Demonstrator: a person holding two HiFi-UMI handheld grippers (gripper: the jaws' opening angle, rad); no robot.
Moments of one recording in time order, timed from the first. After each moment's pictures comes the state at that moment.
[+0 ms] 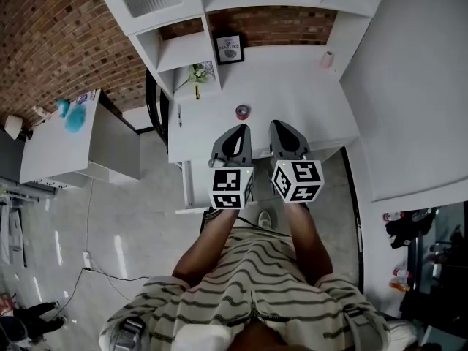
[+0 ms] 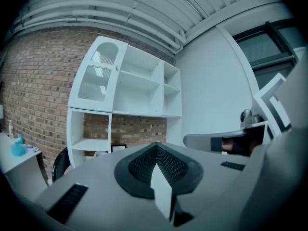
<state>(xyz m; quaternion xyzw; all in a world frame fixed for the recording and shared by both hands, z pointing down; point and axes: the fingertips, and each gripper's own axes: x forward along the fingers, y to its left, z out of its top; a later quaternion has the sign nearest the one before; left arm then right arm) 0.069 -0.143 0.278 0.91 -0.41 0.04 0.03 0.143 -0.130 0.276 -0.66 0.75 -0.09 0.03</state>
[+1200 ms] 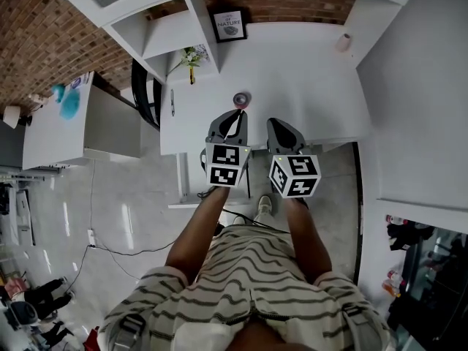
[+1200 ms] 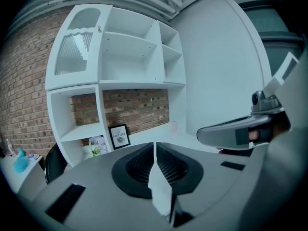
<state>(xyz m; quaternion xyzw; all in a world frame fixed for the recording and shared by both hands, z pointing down) 0.128 -0.250 0.380 0.90 -0.39 0.20 0.04 0.190 -0.209 0.376 -0.63 0.75 -0.19 -0.01</state>
